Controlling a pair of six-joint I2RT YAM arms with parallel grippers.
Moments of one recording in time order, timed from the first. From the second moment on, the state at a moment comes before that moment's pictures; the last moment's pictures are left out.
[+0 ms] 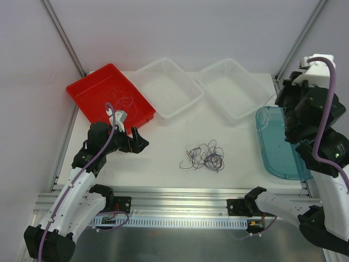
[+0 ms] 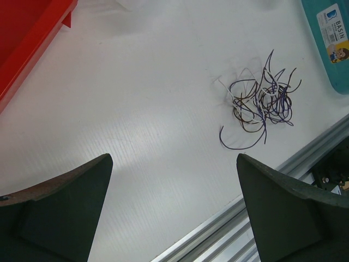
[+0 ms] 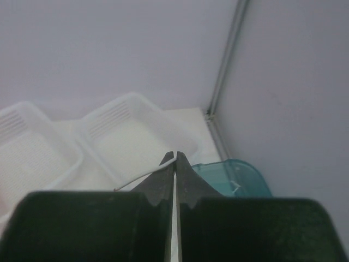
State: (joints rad) left arm -0.23 0.71 0.60 -0.39 0.42 -0.31; right arm 0.62 1.03 1.75 -0.79 0.76 -0.03
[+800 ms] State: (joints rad) left arm -0.23 0.70 0.60 -0.41 0.41 -0.30; right arm -0.19 1.30 1.26 -0.52 0.69 0.08
